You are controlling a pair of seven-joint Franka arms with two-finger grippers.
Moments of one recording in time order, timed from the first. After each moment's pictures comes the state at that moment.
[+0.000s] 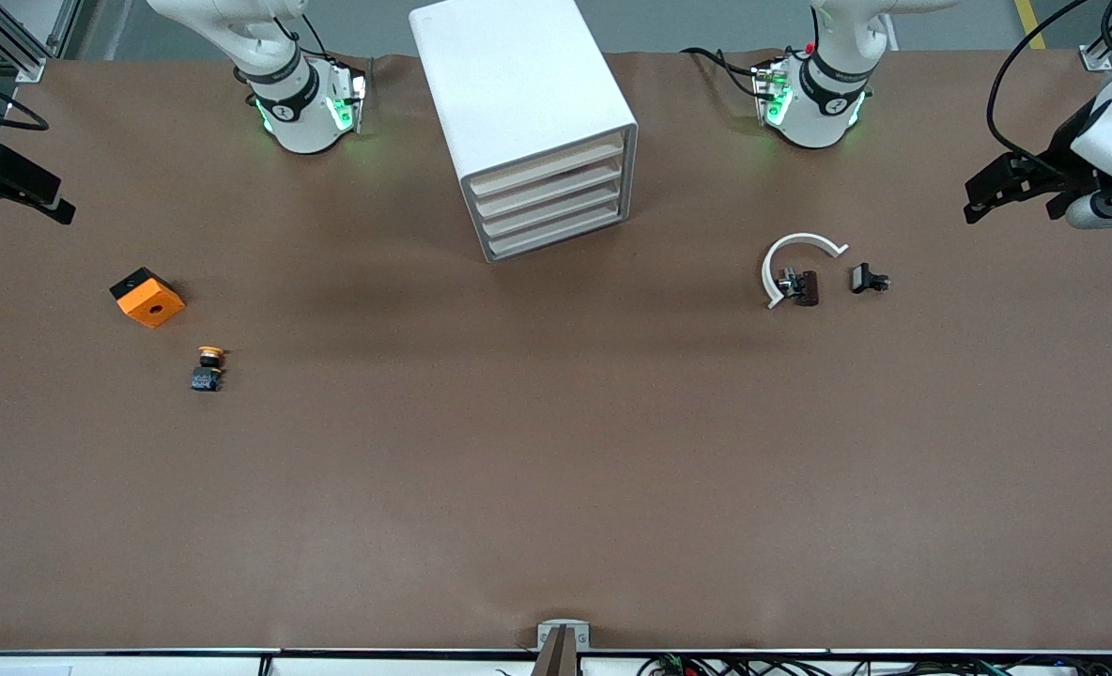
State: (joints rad) left arm 0.01 -0.18 -0.05 -1.80 0.01 1.60 -0.07; right arm -0.02 -0.02 -0.03 -1.45 0.04 1.39 0.06
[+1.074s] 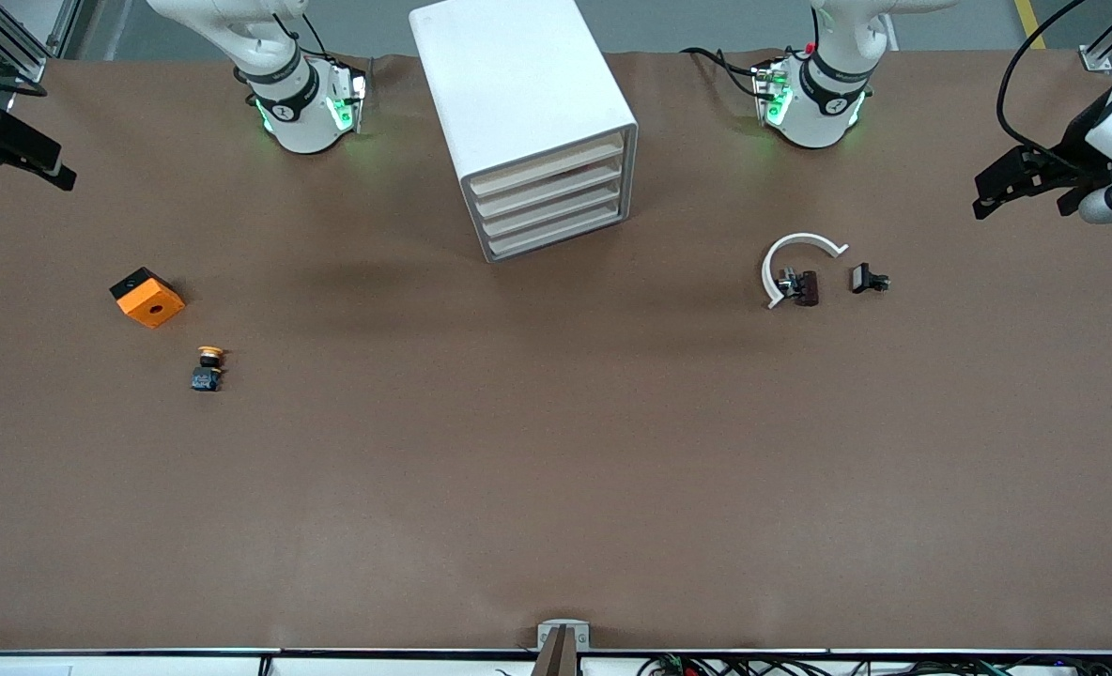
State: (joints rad) left arm 0.01 -0.15 -0.05 -1.75 0.01 1.58 -0.05; right arm -0.02 -0.11 -0.03 -1.50 0.04 1.34 0.06
